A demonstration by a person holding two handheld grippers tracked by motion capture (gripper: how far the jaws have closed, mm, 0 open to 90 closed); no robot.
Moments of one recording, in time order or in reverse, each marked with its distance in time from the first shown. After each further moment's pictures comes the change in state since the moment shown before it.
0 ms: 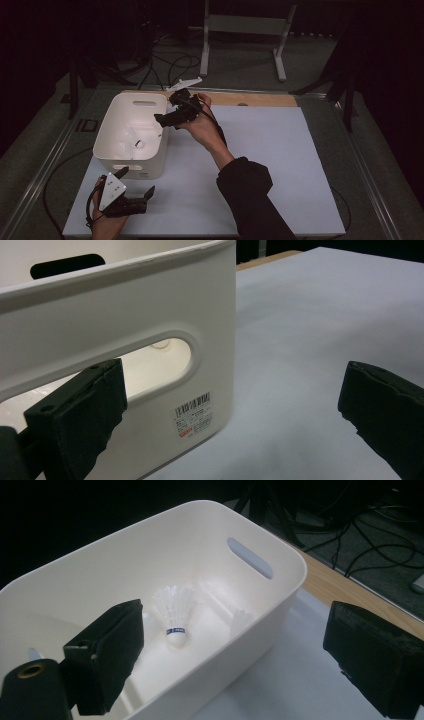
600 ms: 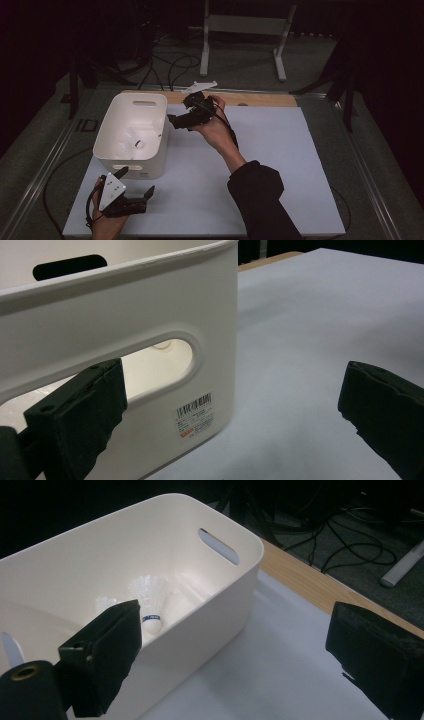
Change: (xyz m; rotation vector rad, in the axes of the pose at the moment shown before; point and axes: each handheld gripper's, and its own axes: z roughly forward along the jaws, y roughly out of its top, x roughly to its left) left arm 0.000 0.000 0.000 -0.006 0.005 -0.005; right arm -0.015 -0.019 -0.025 -0.022 -0.071 0.010
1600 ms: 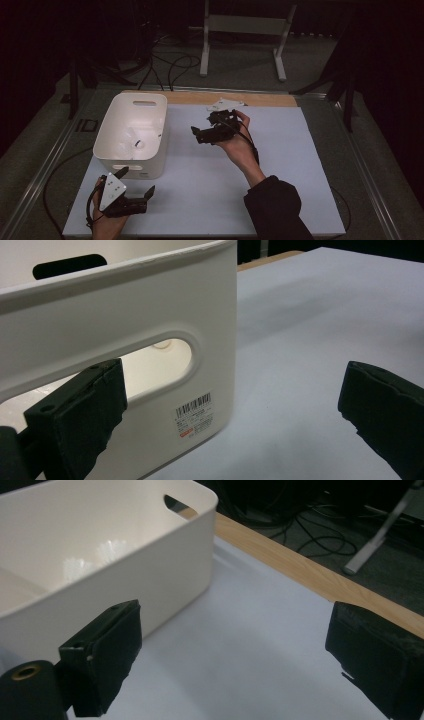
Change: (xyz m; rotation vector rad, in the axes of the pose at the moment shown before) left arm -0.001 0.000 0.000 0.007 0.000 0.004; right arm -0.016 -0.056 -0.043 -0.013 -0.102 -0.006
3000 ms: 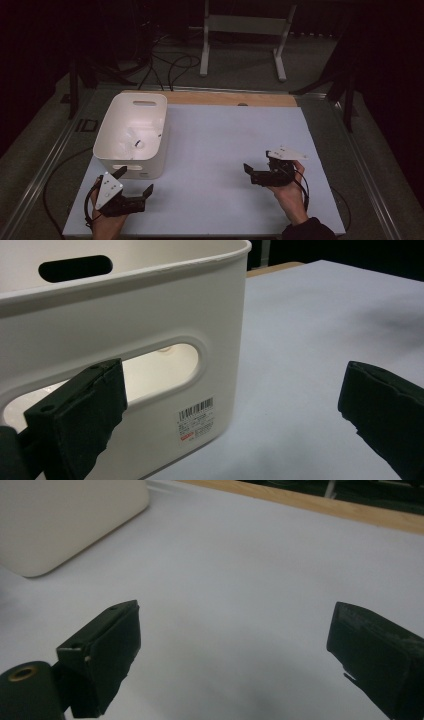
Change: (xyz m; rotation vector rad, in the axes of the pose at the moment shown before) left arm 0.004 0.001 -0.002 -0.026 -0.001 -0.053; right arm -0.038 -0.153 -0.100 -0.012 -0.111 0.176
